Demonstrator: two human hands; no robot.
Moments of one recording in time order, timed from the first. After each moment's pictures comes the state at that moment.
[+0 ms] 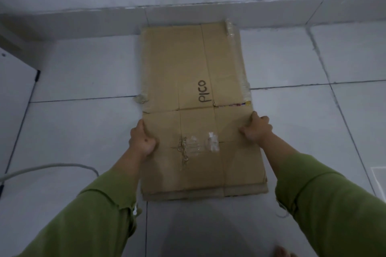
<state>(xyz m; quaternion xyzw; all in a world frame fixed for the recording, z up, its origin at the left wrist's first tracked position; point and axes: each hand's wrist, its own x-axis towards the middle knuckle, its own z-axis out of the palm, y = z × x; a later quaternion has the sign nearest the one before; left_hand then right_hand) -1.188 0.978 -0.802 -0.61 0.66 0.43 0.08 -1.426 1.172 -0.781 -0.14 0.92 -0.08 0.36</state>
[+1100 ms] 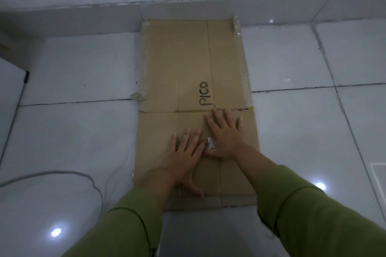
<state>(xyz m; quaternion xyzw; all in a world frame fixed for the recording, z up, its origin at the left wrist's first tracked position) -1.235 1.058 -0.802 -0.10 0.95 0.08 0.29 -1.388 1.138 -0.798 -0.49 0.83 0.04 0.28</state>
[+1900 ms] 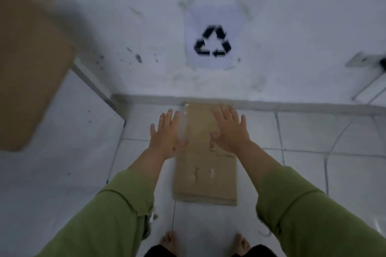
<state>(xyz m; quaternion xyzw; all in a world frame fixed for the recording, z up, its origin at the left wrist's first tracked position) -1.215 0.996 -0.280 -0.42 0.87 0.21 0.13 -1.373 1.099 -0.280 -0.50 0.84 -0.03 0.21</state>
